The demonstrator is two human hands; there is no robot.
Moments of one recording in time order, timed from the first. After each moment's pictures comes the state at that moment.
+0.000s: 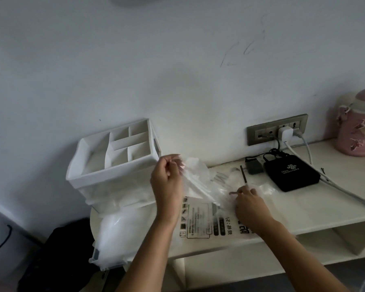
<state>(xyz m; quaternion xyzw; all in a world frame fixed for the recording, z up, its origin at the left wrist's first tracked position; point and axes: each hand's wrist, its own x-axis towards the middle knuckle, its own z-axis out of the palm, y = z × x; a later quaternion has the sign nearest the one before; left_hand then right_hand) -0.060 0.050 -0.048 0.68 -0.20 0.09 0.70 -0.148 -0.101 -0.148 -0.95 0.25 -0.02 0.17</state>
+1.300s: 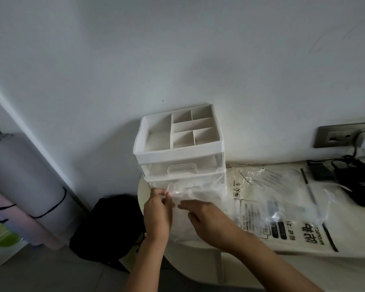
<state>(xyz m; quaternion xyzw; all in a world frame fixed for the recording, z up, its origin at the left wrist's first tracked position) 0.013 0.215 -0.129 0.90 -0.06 0.13 0.42 -0.072 0.091 -0.104 -0.92 -0.11 -0.13 0.36</state>
